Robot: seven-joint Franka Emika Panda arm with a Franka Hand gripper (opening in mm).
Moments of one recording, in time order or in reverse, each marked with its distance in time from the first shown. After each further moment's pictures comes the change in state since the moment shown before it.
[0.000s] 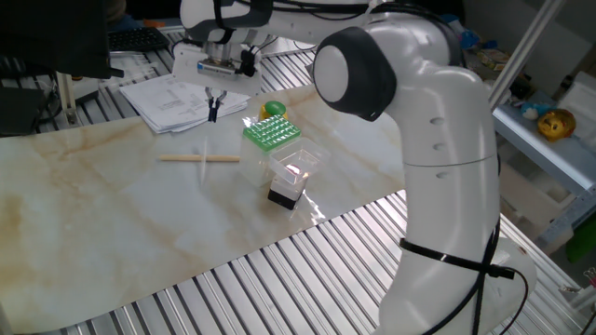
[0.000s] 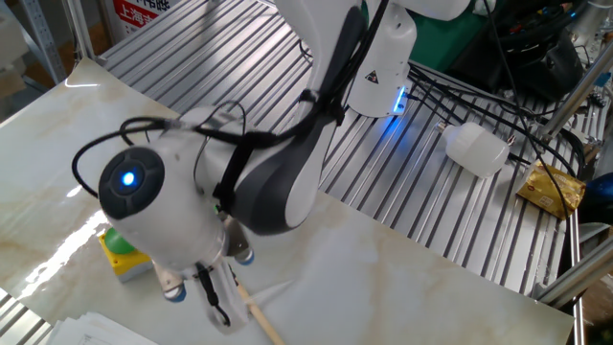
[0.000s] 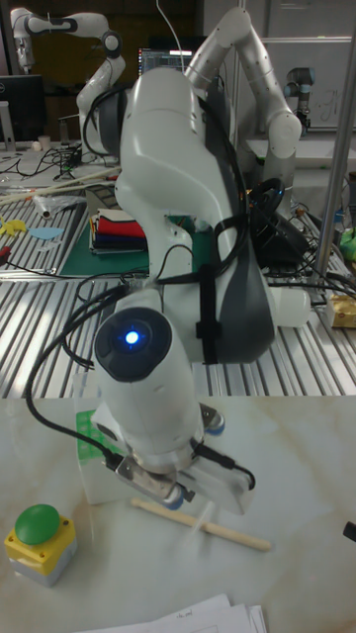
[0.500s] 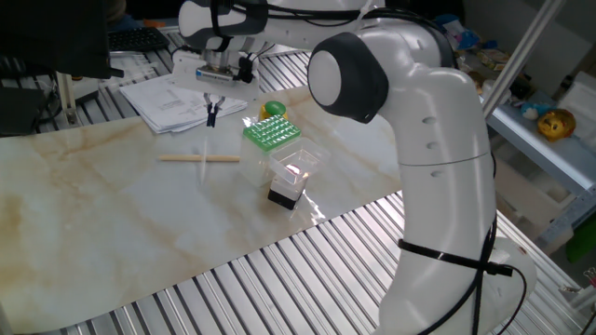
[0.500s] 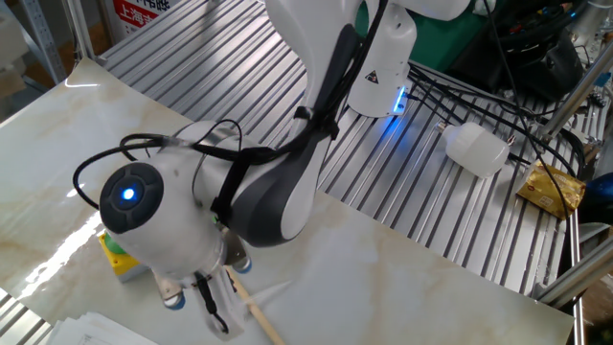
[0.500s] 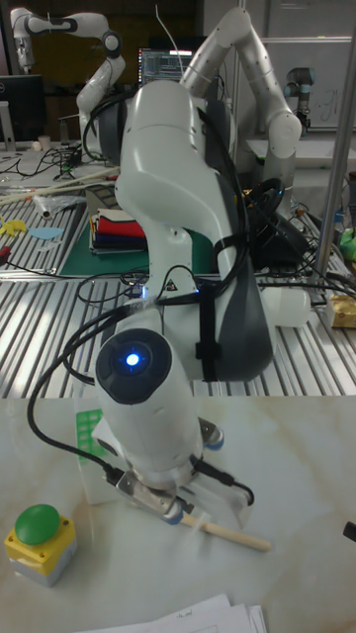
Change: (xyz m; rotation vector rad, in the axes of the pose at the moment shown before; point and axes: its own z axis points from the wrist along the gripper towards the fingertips) arm -0.006 0.001 0.012 0.001 0.002 -0.004
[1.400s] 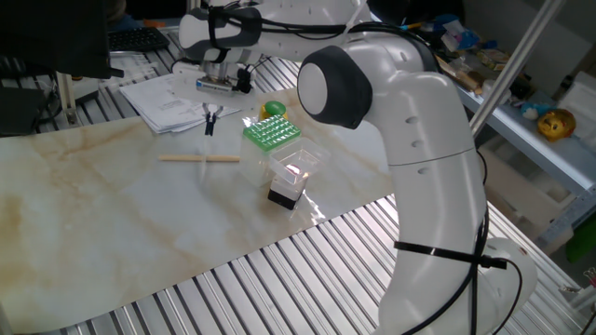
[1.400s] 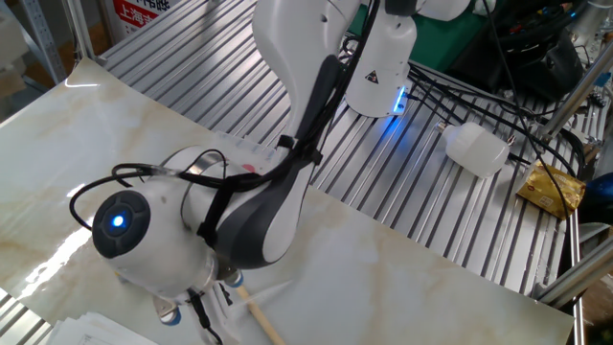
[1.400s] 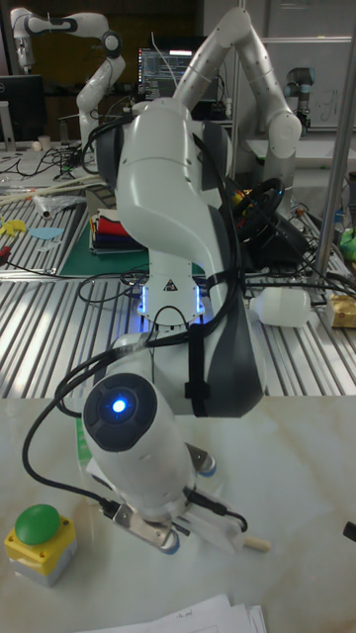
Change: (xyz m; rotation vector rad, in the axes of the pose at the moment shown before) arm -0.021 0.002 0.034 -0.017 0.030 -0.045
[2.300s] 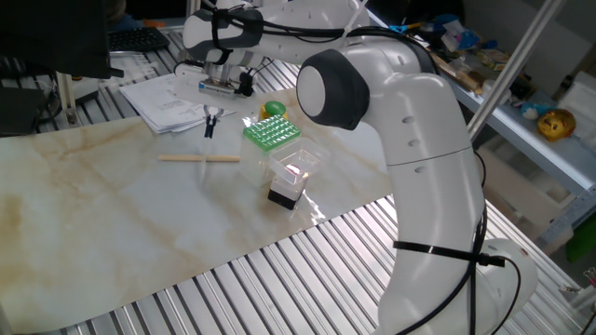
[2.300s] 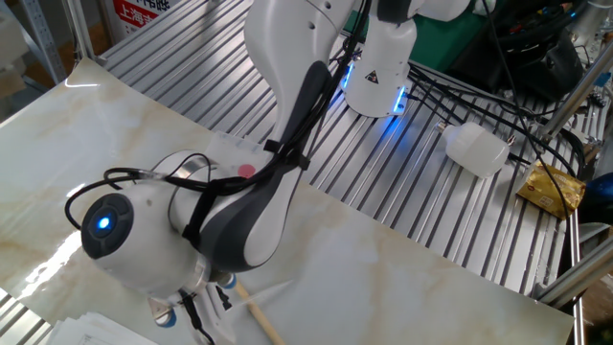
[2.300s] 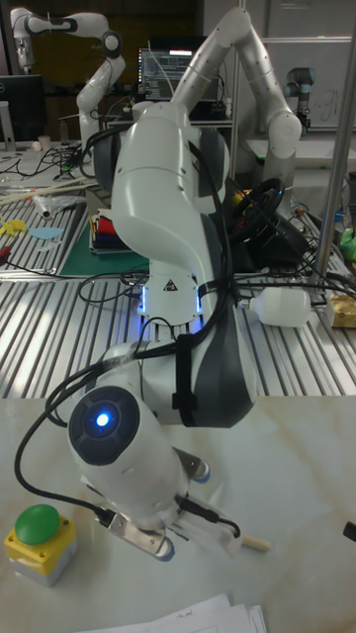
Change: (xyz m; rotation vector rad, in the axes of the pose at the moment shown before) arm -0.006 -0.002 0.009 -0.038 0.031 -0.006
